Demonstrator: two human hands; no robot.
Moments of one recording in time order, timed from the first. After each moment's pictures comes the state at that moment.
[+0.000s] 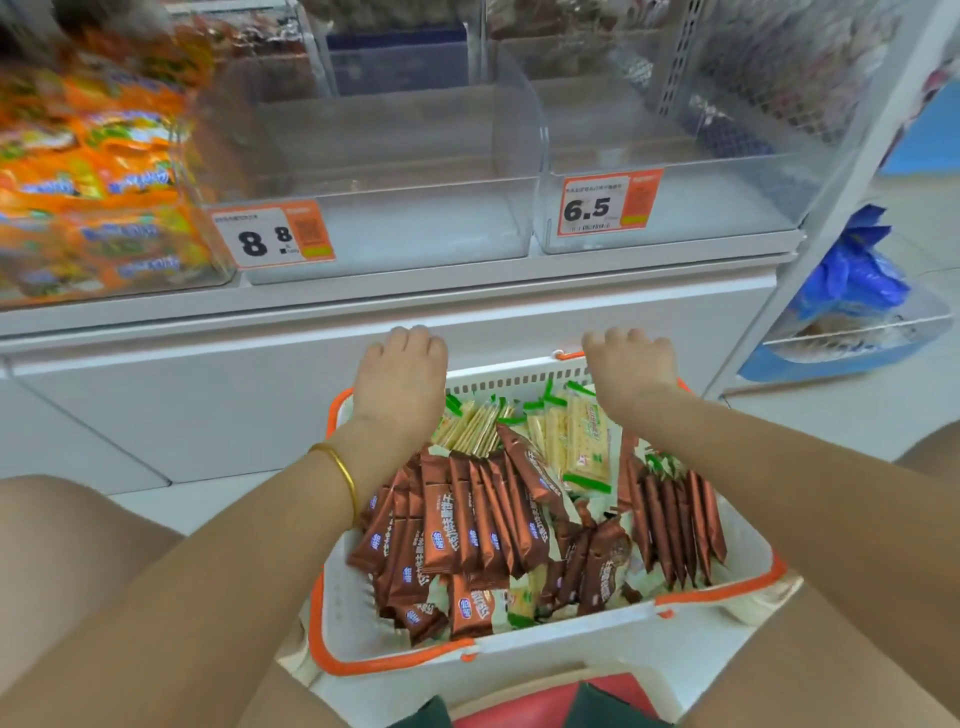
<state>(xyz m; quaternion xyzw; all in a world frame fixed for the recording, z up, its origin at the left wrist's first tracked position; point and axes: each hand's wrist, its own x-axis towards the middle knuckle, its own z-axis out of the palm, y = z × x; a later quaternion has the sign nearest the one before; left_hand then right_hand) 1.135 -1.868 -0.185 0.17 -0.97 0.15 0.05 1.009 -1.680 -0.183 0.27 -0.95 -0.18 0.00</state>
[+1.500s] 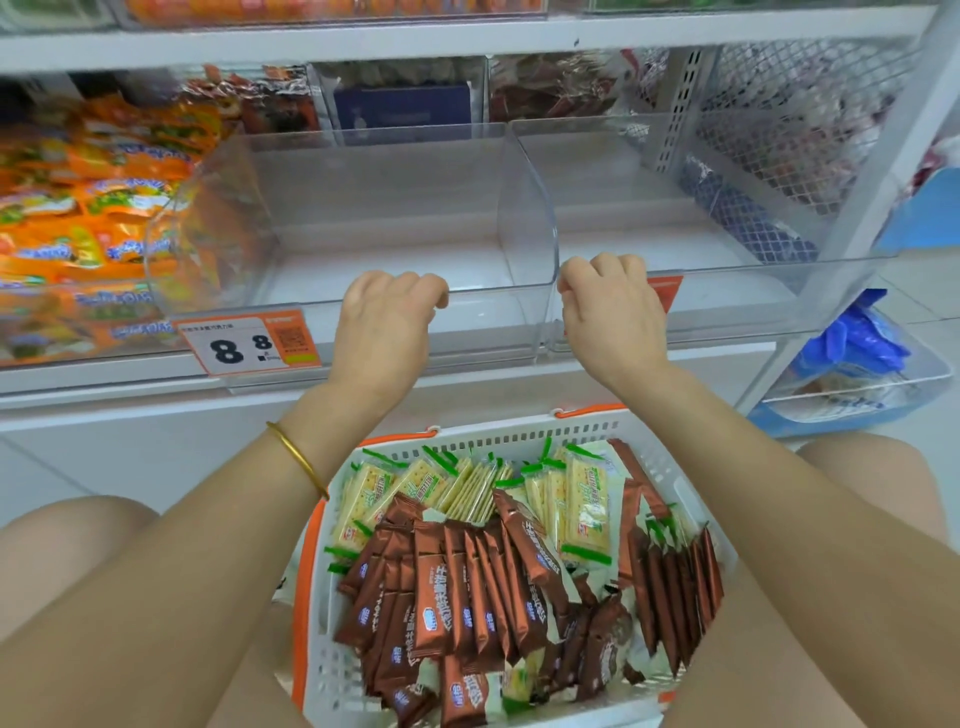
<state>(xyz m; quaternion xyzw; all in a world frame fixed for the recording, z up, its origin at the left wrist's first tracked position) 1.074 -1.912 -0.109 0.11 -0.95 0.03 0.28 0.964 -1.730 -0.103 0.32 -0.91 0.14 0.22</state>
